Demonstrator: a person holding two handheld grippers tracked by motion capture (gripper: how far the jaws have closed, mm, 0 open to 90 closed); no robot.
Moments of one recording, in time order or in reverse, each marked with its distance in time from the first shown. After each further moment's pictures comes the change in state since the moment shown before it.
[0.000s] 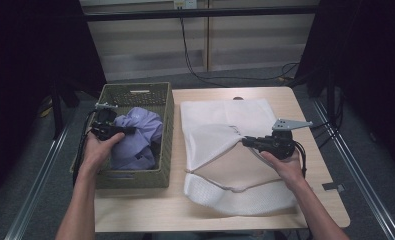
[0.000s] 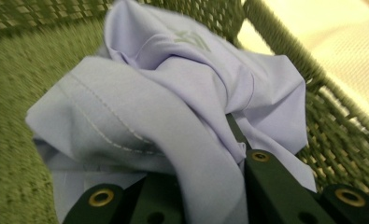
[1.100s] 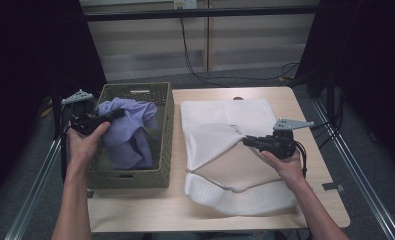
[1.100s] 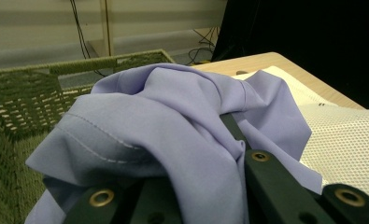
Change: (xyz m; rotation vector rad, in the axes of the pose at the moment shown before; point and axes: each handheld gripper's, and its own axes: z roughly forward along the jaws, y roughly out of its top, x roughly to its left) left arm -0.017 0.015 -0.064 -0.326 -0.018 0.045; right arm 0.001 0.001 -0.002 -0.010 -0.011 0.001
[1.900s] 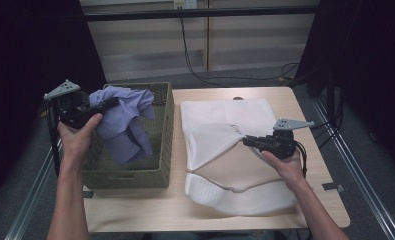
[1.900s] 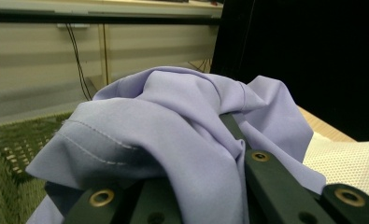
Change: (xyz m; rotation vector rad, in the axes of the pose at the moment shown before) left arm -0.011 0.026 -0.027 -0.129 -0.022 0.033; right arm 0.000 0.000 0.000 -0.001 0.002 0.002
